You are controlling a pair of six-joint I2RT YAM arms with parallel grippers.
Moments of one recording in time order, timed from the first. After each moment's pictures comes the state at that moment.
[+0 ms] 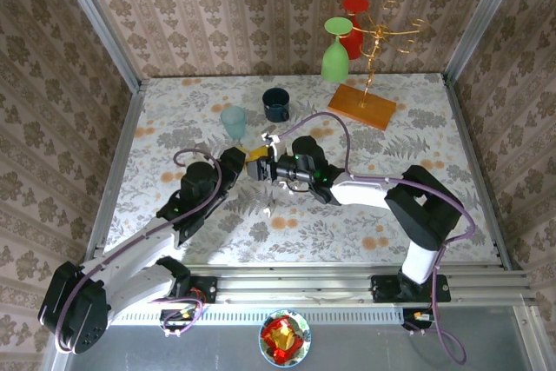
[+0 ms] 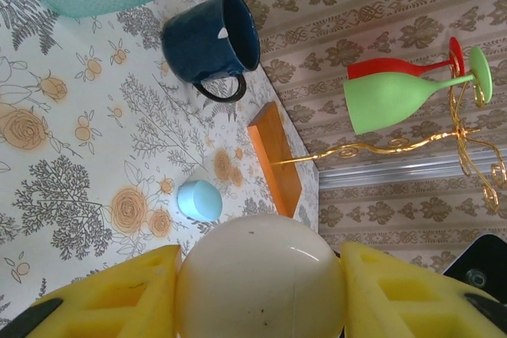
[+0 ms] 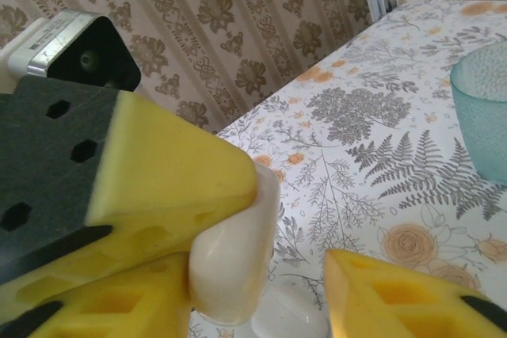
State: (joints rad) left arm -0.64 0.95 0.44 0.25 -0.11 -1.29; right arm 0.77 1.77 0.95 0.64 -0.35 0.36
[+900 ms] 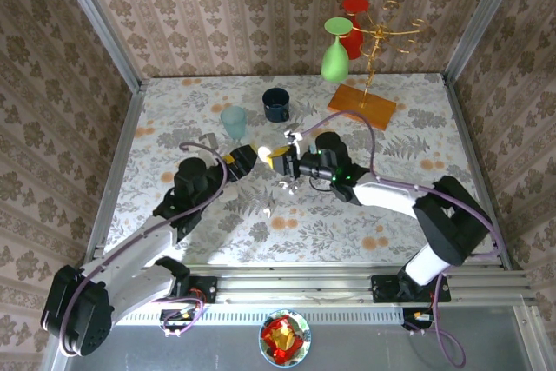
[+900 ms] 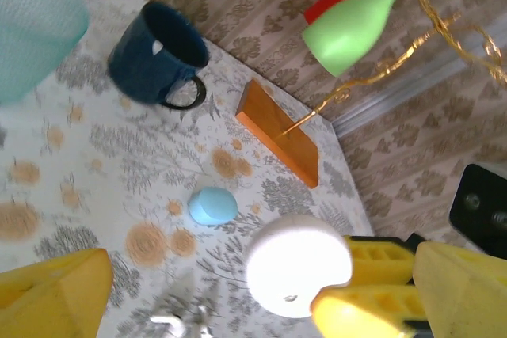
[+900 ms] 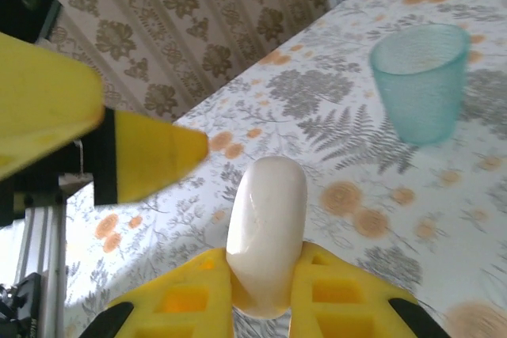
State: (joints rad) left arm -0.56 0.96 0.47 0.30 0.10 -0.78; right arm 0.64 1.56 0.82 0.49 -0.40 0.28
